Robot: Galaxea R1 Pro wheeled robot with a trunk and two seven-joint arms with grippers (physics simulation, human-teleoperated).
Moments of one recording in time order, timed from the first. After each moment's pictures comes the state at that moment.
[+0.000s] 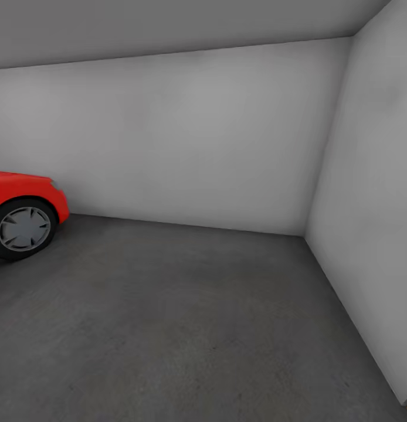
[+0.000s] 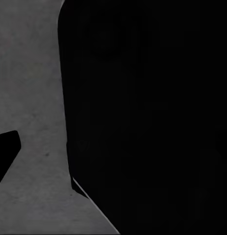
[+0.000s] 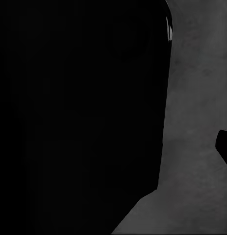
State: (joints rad) left arm 0.00 0.00 0.00 0.00 0.00 0.00 0.00; right arm 0.00 0.00 0.00 0.00 0.00 0.00 0.00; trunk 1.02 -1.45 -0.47
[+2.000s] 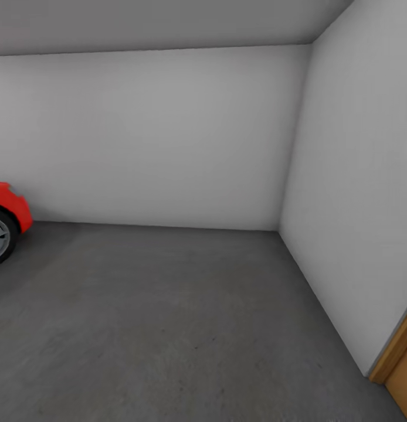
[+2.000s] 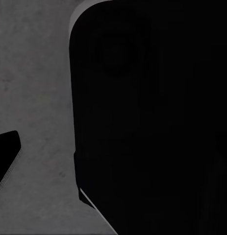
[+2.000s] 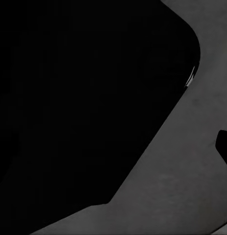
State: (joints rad) left arm 0.00 0.01 0.00 -0.02 0.00 0.00 0.00; right arm 0.00 0.02 0.55 0.00 -0.03 -0.02 0.00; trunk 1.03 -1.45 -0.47
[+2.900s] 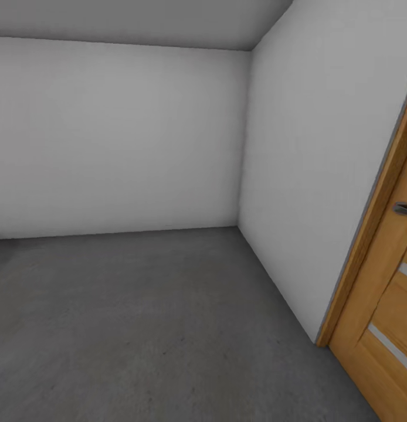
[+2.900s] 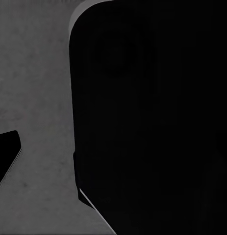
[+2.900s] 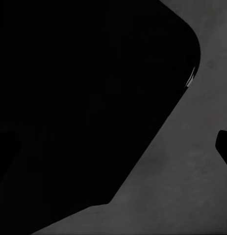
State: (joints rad) left arm 0.00 0.01 0.00 -0.02 0.01 0.00 0.00; right arm 0.00 0.02 0.55 0.00 -0.03 -0.02 0.00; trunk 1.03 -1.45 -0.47
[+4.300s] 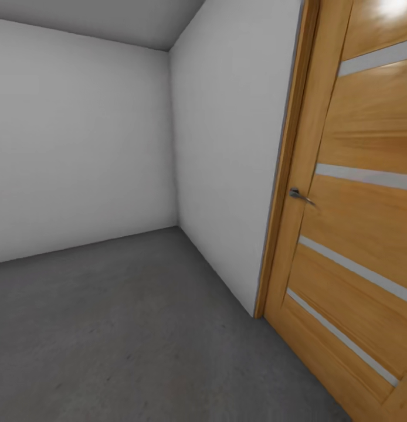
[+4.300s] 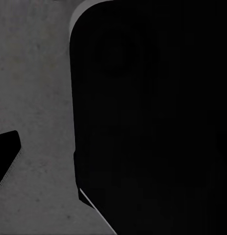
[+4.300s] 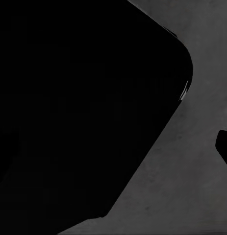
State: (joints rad) left arm 0.00 0.01 0.00 -0.02 0.01 0.00 0.00; right arm 0.00 0.01 0.55 0.00 -0.03 -0.07 0.00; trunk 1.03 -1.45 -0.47
